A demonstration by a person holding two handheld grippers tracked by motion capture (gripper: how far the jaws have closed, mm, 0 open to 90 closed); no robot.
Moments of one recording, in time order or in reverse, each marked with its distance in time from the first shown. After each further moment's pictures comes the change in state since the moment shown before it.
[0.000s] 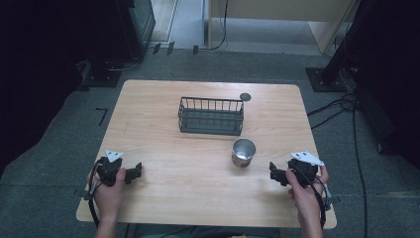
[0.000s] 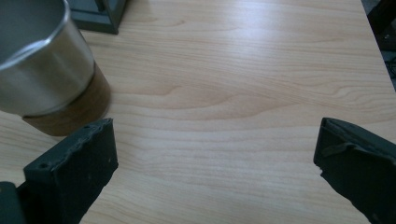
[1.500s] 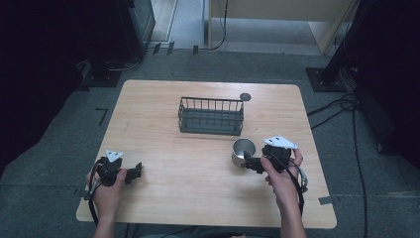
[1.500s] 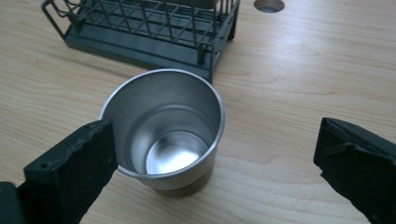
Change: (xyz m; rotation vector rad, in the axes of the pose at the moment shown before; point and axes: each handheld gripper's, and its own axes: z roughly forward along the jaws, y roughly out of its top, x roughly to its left) left arm 0.000 0.000 0.000 0.000 0.001 0.000; right arm 0.066 0.047 0.010 -0.036 0.161 -0.082
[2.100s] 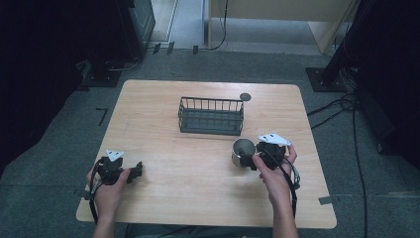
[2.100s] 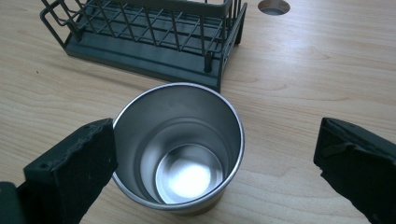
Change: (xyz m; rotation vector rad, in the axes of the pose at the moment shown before) left arm -0.003 0.002 0.001 -0.001 0.019 -0.023; right arm 0.011 0.007 0.012 0.002 -0.013 0.025
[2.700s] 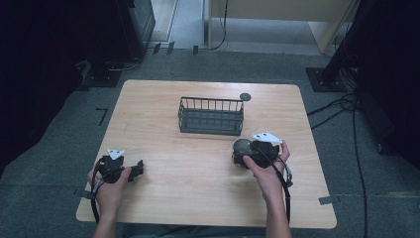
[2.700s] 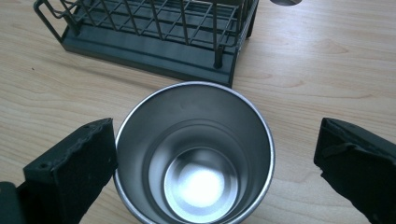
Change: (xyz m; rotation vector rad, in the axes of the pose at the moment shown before) left arm -0.003 0.003 0.003 0.001 0.017 -0.016; right arm 0.011 0.000 0.017 0.024 -0.004 0.005
